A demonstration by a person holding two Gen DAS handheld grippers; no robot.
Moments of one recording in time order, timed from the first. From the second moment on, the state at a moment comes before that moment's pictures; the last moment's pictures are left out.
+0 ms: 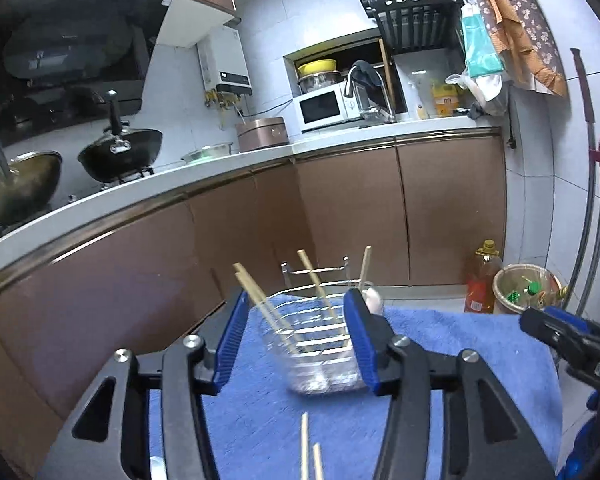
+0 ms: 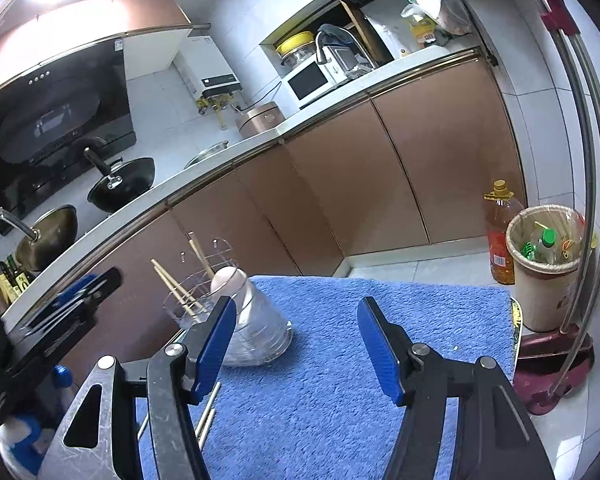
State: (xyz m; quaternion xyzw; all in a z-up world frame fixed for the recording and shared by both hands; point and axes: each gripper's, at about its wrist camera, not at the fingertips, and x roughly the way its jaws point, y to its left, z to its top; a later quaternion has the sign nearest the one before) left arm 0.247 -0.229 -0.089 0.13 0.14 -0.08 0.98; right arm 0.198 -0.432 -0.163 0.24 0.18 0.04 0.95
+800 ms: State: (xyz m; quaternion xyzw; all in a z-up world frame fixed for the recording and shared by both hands) left arm 0.169 -0.125 -0.080 0.09 0.17 -0.06 0.98; right arm 0.151 -0.307 -0.142 0.11 0.29 0.07 0.95
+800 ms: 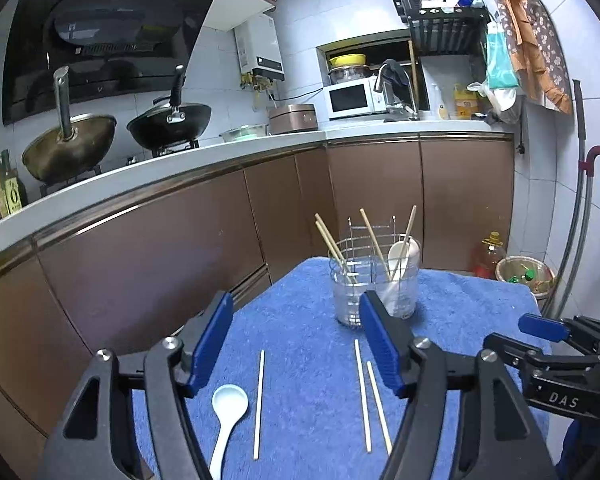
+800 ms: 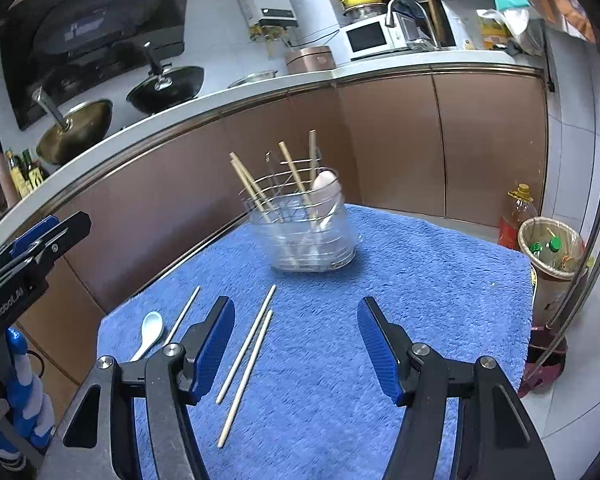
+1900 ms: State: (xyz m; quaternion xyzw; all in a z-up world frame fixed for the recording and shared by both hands) left arm 0.360 -0.030 -0.175 -0.03 0.52 -0.14 0.84; right arm 0.294 -0.252 -0.228 0.06 0.53 0.10 0.84
